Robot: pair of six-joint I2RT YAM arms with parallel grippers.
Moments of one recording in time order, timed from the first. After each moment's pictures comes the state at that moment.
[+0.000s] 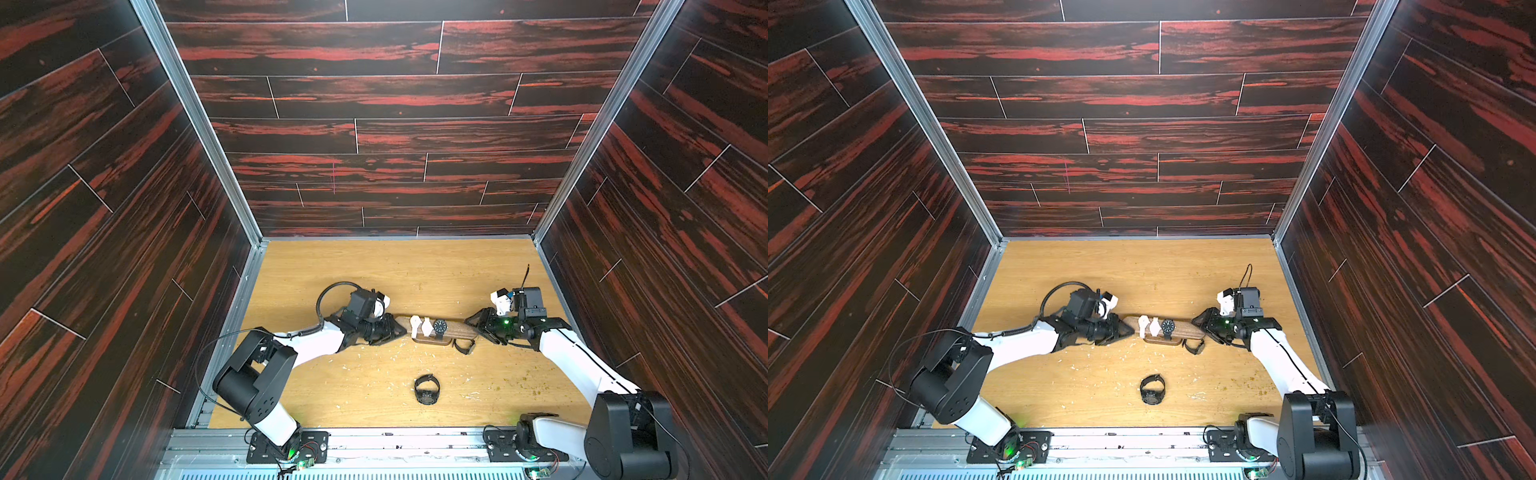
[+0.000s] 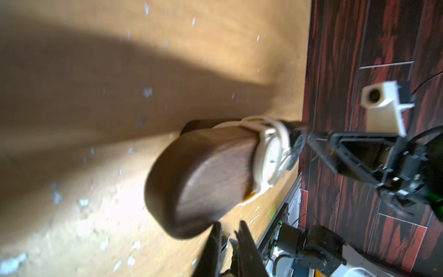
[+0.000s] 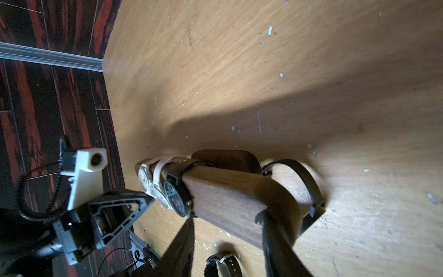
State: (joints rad) left arm -0.57 1.63 0.83 0.07 0.62 -0.89; right arm 0.10 1.24 0.72 -0.46 -0.58 0.58
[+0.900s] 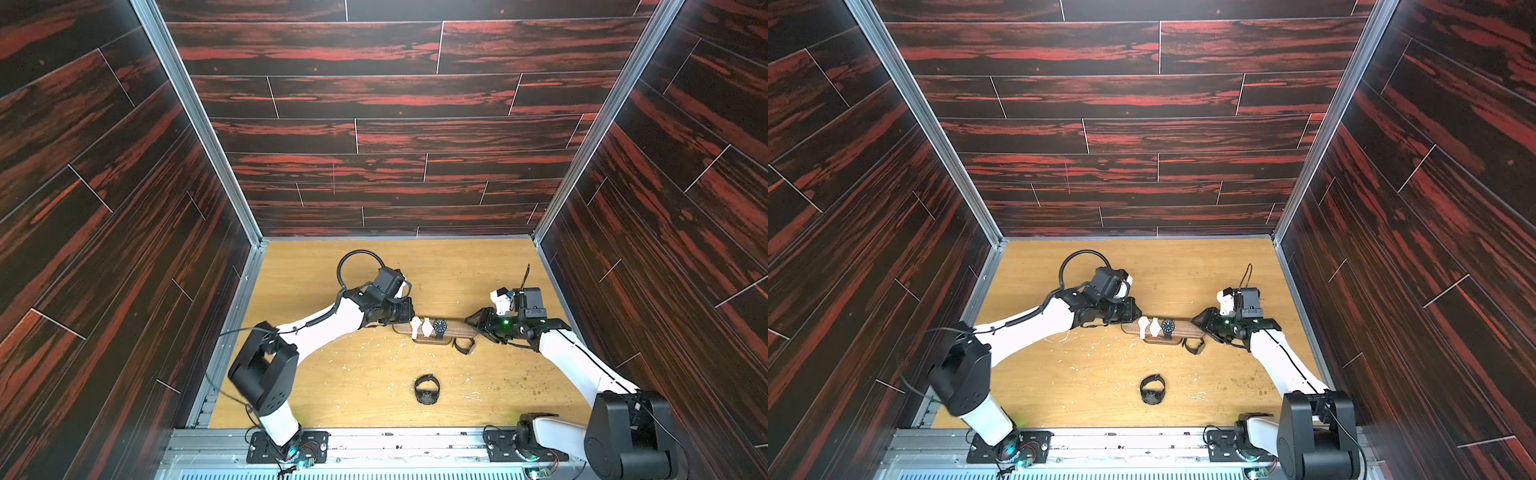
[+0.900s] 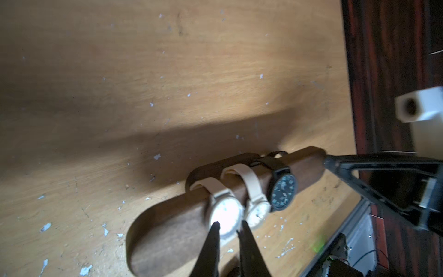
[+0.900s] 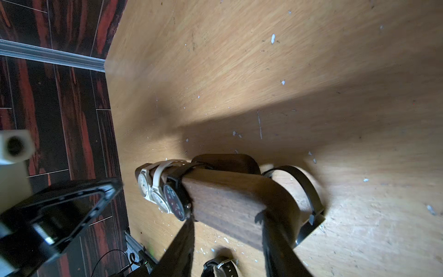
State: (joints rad) left arm -0.69 1.72 1.24 -0.39 0.27 -0.67; right arm 0.10 1.24 0.71 -0.43 -0.58 0.56
